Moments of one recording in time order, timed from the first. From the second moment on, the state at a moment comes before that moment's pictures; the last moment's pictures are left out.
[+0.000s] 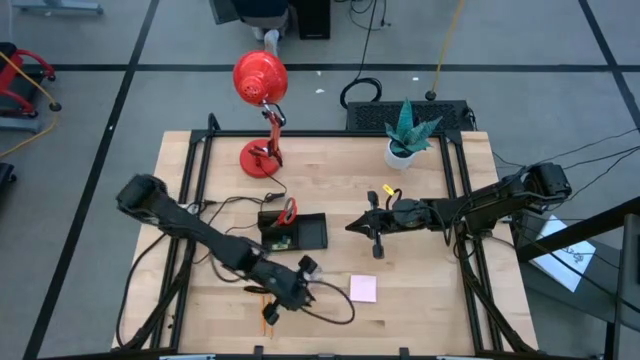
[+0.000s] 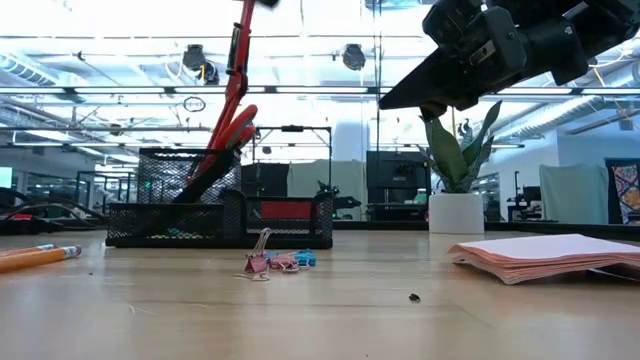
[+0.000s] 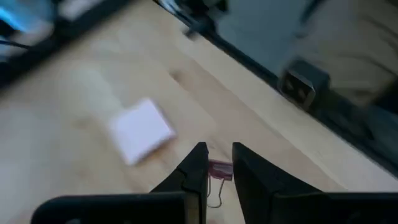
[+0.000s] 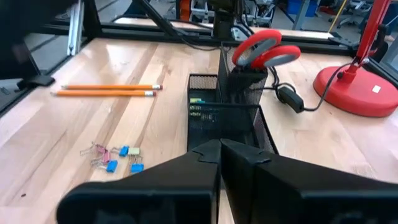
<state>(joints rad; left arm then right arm) -0.49 1.67 1.16 -0.16 0.01 0.27 0.12 1.34 0.50 0.50 0.08 -0.01</state>
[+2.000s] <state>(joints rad) -0.49 1.39 0.48 0.02 -0.56 -0.59 0.13 1.34 0.50 0.48 0.08 0.01</state>
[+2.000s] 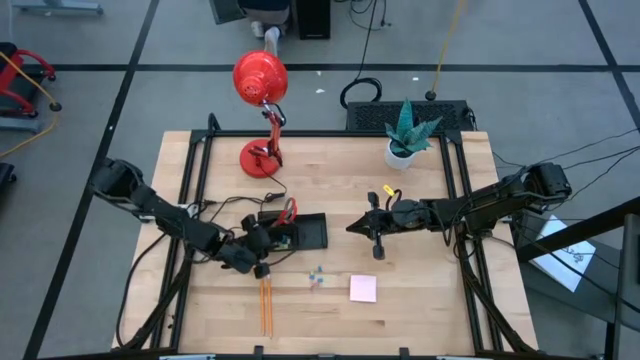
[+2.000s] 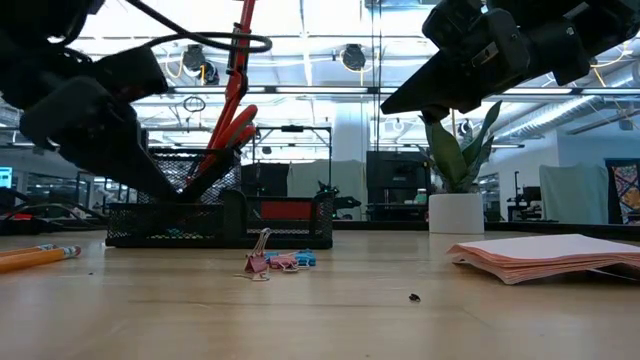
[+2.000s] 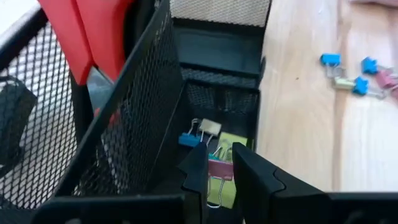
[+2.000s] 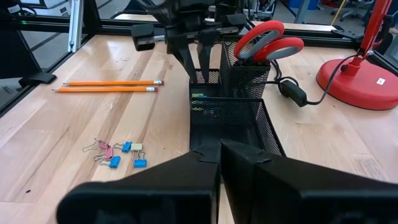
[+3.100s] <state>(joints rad) -0.49 1.44 0.48 0.05 -0.54 -0.54 0.13 1.34 0.50 0.48 0.08 0.01</state>
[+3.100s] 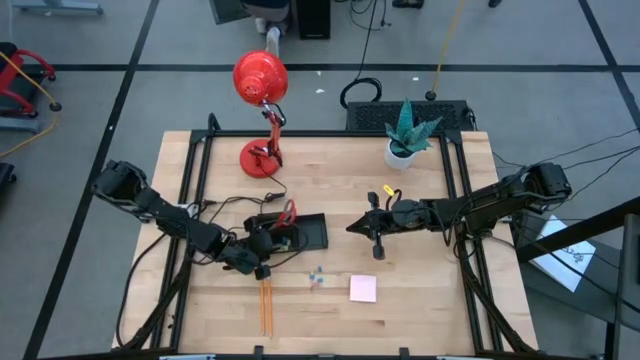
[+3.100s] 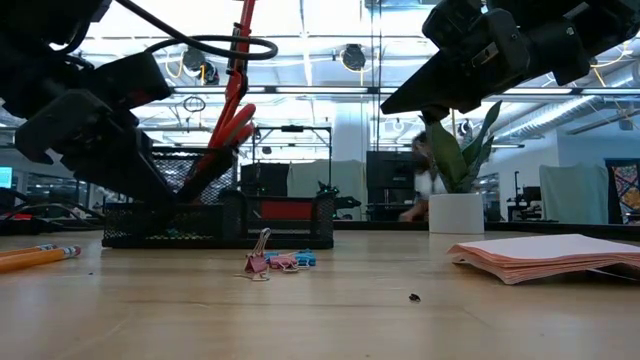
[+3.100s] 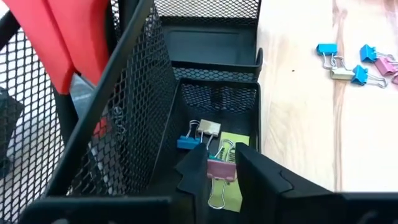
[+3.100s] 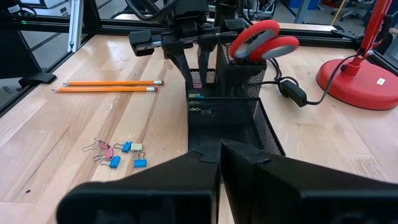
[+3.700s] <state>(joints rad) -0.49 1.37 0.58 0.05 -0.52 -0.31 0.13 1.34 0.50 0.48 0.08 0.01</state>
